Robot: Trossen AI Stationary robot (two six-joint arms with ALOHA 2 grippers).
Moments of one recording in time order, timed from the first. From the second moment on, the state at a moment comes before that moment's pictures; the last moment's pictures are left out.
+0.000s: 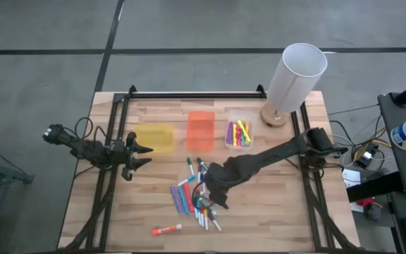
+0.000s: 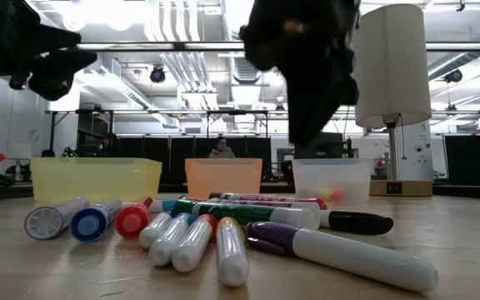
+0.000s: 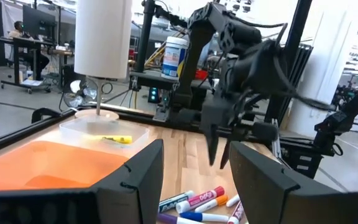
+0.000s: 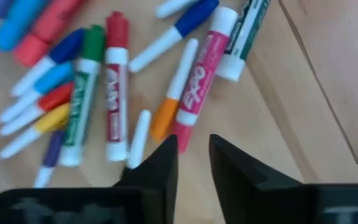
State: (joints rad) left arm -0.44 0.04 0.01 0.11 -0.47 -0.13; right arm 0.28 1.96 1.52 -0.87 0.07 0.81
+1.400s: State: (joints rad) left arm -0.44 0.04 0.01 0.12 -0.47 -0.25; right arm 0.26 2.02 1.32 -0.61 -0.01 0.88
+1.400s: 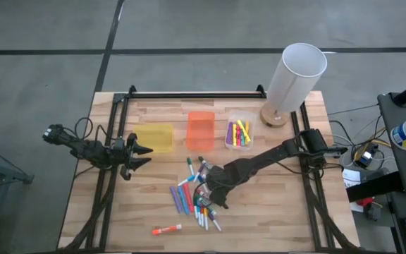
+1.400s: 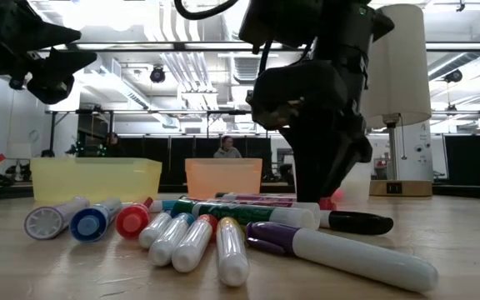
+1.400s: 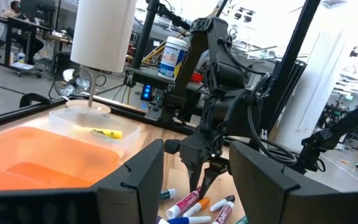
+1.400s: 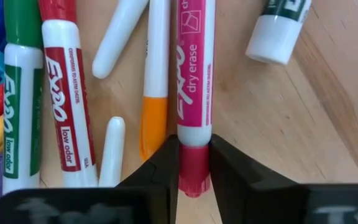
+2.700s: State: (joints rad) left arm -0.44 0.04 0.01 0.16 -0.47 -0.27; right arm -0.12 1.95 1.59 -0.77 0.14 0.71
